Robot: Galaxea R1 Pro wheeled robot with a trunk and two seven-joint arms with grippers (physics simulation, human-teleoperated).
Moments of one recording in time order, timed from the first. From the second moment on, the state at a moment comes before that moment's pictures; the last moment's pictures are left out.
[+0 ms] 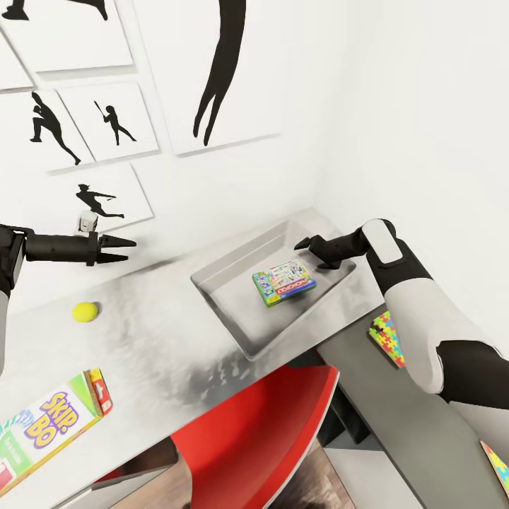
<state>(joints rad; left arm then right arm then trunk) -1.36 0.45 0.23 -0.59 -0.43 1.04 -1.56 -1.34 -0.05 0.03 -0.66 -1.01 1.05 -0.35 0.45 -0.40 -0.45</state>
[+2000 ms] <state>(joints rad) -1.36 0.45 0.23 -0.59 -0.42 1.04 -1.56 -1.34 -0.05 0.03 -0.66 -1.01 1.05 -0.35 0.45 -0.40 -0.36</state>
